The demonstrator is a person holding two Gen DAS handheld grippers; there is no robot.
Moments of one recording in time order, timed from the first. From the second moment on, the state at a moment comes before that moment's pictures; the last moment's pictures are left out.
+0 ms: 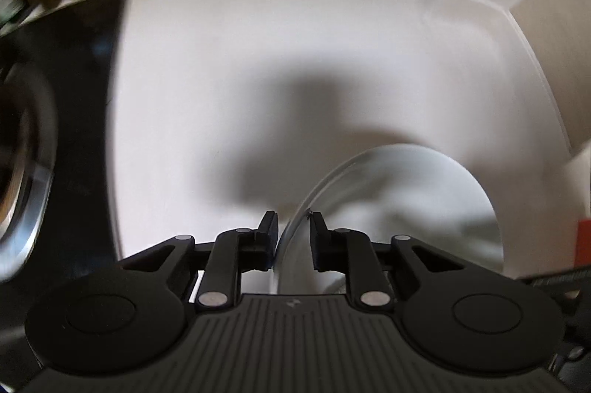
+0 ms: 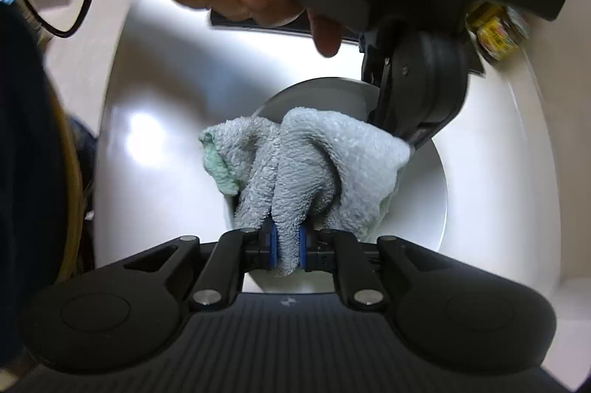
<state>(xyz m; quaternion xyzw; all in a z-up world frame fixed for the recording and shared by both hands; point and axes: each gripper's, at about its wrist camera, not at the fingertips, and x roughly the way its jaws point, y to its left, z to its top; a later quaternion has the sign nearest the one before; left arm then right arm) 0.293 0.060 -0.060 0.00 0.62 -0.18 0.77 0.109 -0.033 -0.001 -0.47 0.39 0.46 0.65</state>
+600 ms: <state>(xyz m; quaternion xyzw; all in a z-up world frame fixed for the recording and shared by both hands) 0.308 0.071 -0.065 -0.07 0.64 -0.17 0.74 0.153 -0.010 0.001 -0.29 0.41 0.33 0.80</state>
